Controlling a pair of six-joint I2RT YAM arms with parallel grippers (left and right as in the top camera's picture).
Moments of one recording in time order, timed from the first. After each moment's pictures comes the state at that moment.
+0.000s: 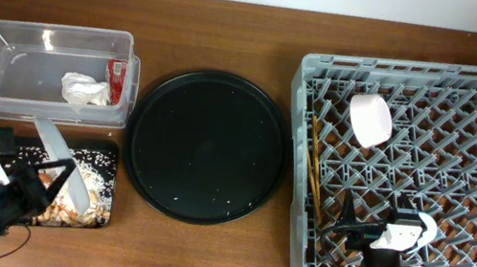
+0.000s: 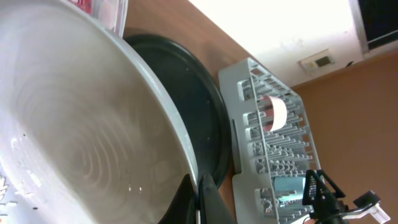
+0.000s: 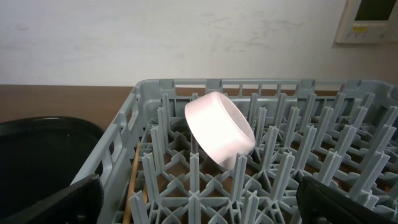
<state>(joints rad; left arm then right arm) 0.94 1.04 0.96 -1.41 1.10 0.55 0.08 0.01 0.01 -0.08 0.03 0.01</state>
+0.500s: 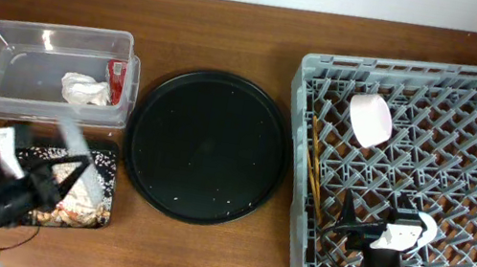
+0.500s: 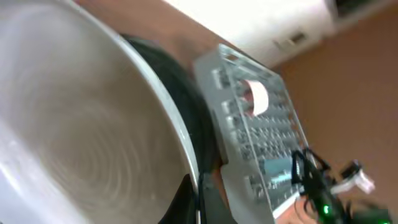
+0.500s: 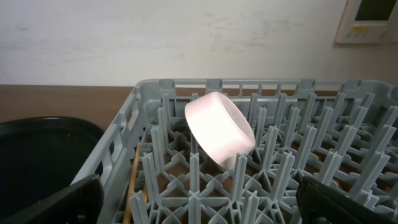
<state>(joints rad) 0.81 1.04 0.95 -1.36 1.16 0.55 0.08 0.01 0.01 -0.08 0.03 0.01</state>
